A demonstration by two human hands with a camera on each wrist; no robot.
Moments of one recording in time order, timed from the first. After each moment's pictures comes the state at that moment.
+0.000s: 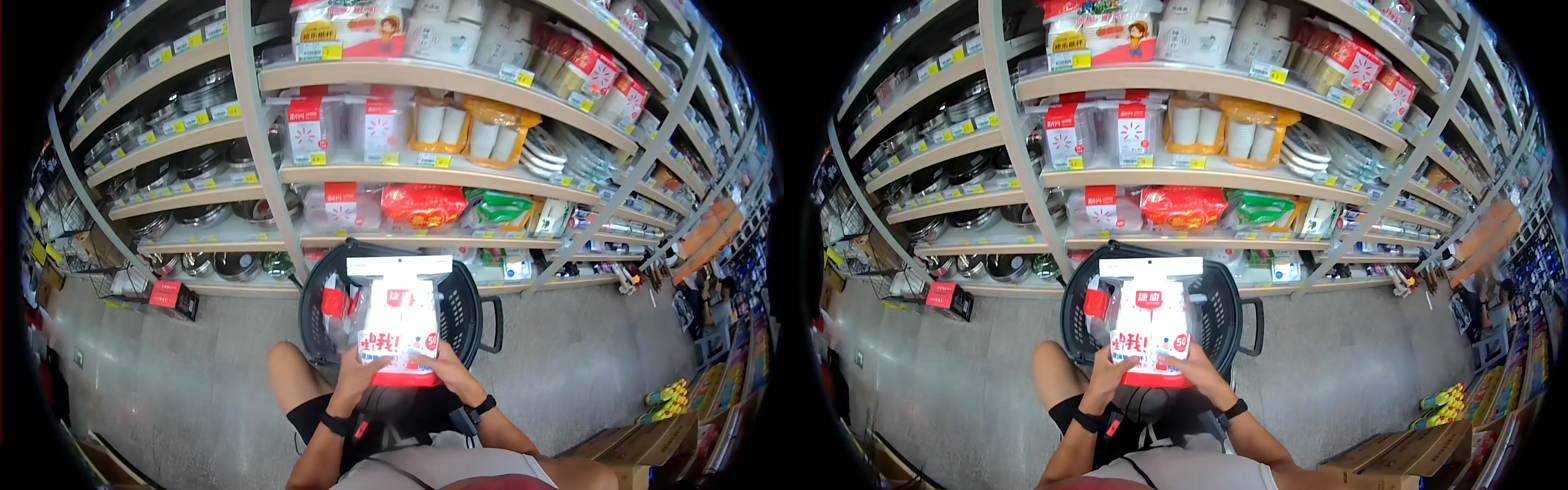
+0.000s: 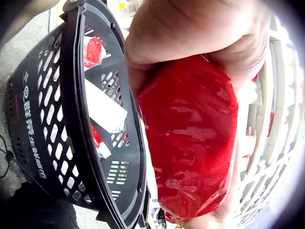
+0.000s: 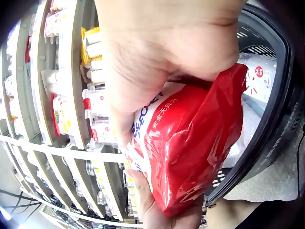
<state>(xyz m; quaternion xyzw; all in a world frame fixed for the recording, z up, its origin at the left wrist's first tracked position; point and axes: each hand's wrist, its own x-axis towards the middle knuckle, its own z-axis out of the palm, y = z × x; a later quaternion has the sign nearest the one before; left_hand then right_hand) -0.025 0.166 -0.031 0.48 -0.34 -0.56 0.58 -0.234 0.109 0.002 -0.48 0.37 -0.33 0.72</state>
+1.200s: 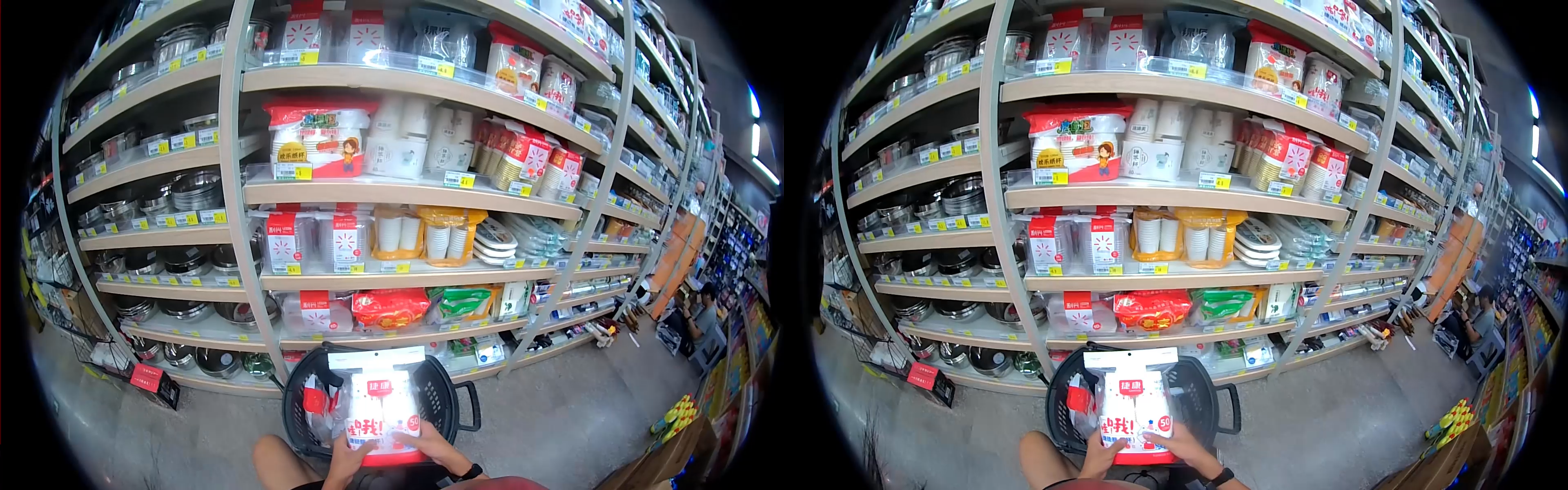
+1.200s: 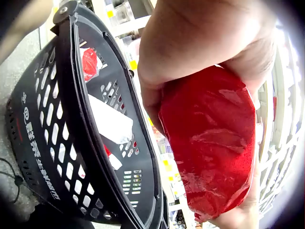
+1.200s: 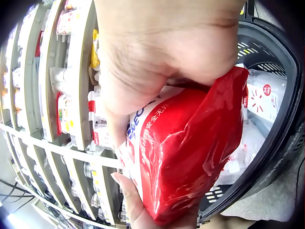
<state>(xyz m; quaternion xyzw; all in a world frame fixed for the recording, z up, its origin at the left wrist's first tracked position) -0.033 0.154 -0.047 0.45 -0.37 -0.54 0.61 -0.242 0.098 -0.010 -0.52 0.38 -0.32 0.69</state>
